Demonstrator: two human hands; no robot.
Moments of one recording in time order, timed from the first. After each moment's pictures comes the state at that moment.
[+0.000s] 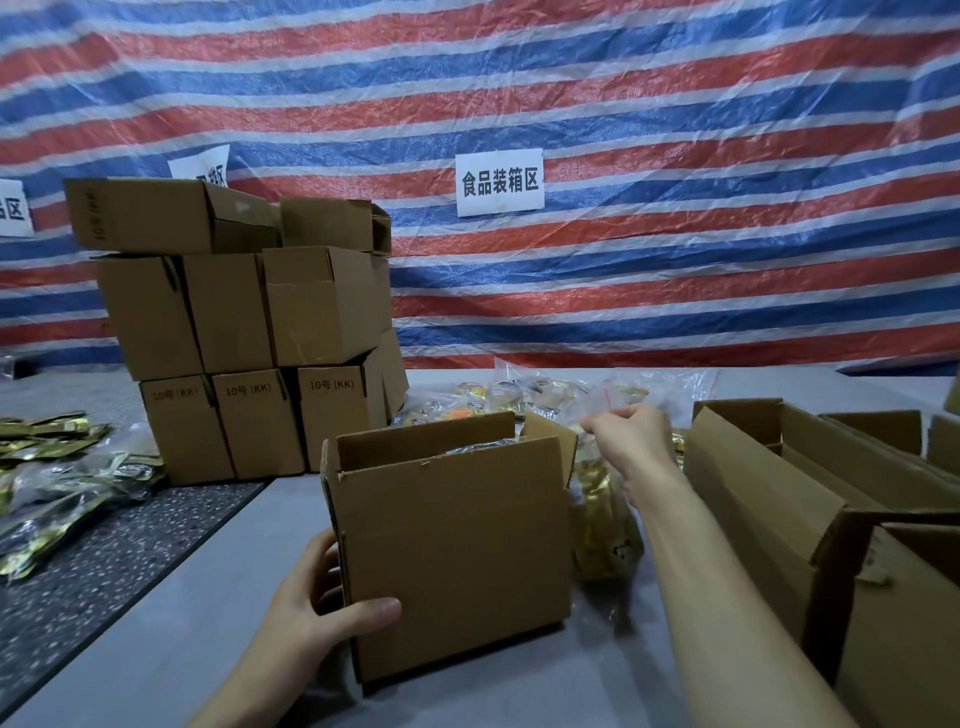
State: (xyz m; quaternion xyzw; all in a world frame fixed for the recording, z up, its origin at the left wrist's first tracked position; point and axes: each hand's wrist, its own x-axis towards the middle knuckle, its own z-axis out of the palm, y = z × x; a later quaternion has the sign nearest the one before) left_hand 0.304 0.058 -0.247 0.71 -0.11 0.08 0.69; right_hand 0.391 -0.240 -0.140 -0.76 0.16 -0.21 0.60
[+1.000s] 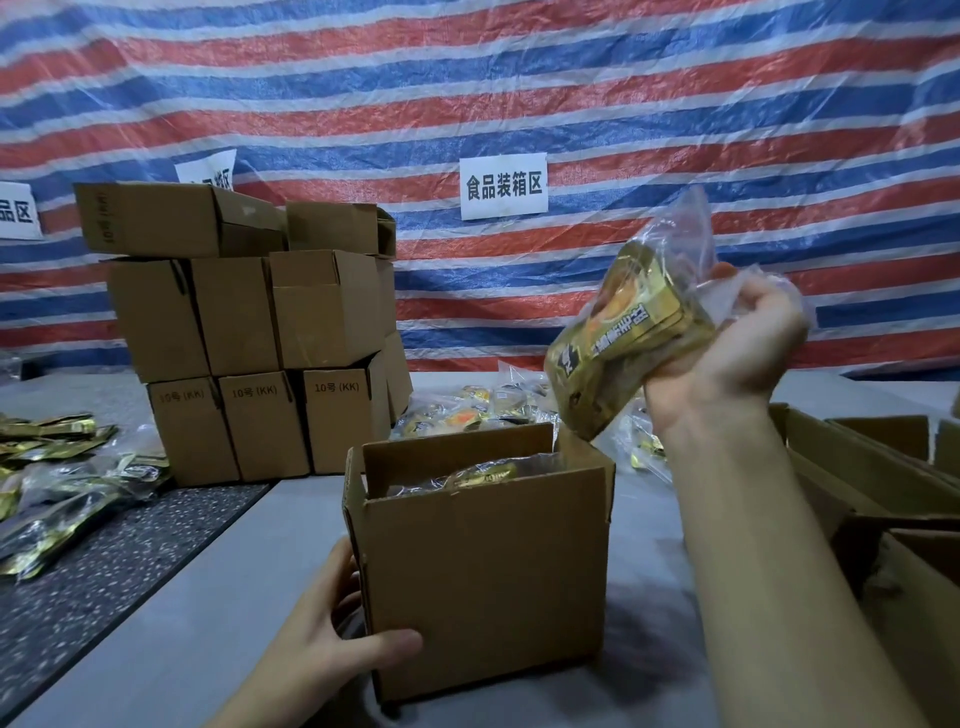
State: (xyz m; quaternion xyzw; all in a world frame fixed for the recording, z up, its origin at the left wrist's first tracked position) left_hand 0.297 0.055 -0.247 0.73 -0.17 0.06 0.66; right_hand 0.313 -0.227 -0.047 -0.30 -0.11 -0.29 0.90
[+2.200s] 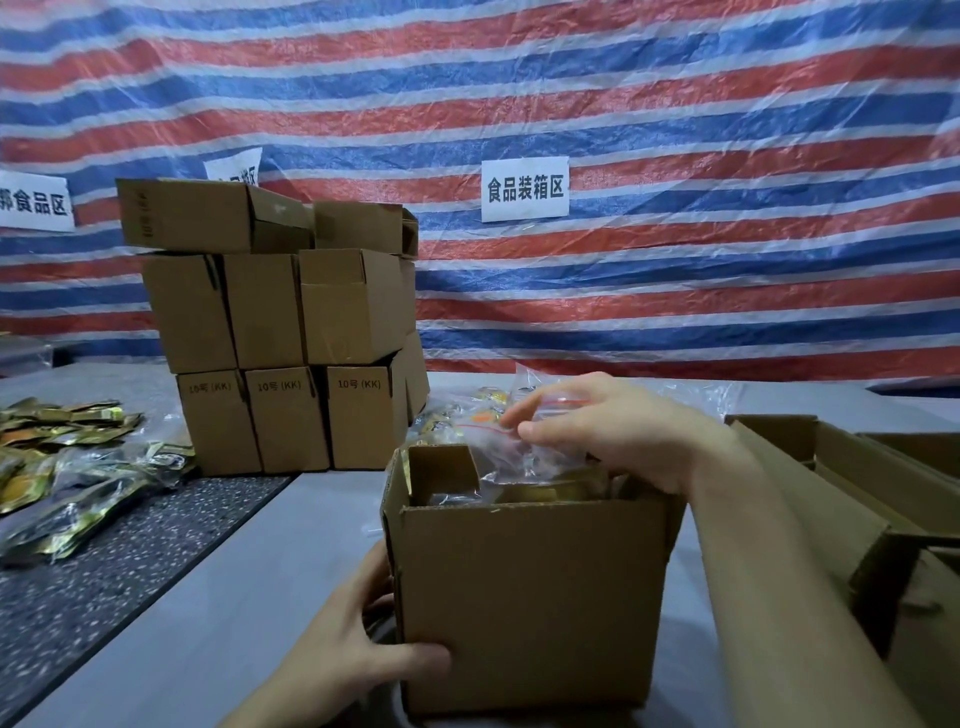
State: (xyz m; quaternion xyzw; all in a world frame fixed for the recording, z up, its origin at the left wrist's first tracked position) left_hand 0.295 0.056 -0.245 0.76 -0.21 0.02 0.61; right_hand 0.309 -0.202 -0.067 -0.89 -0.19 0.02 0.40
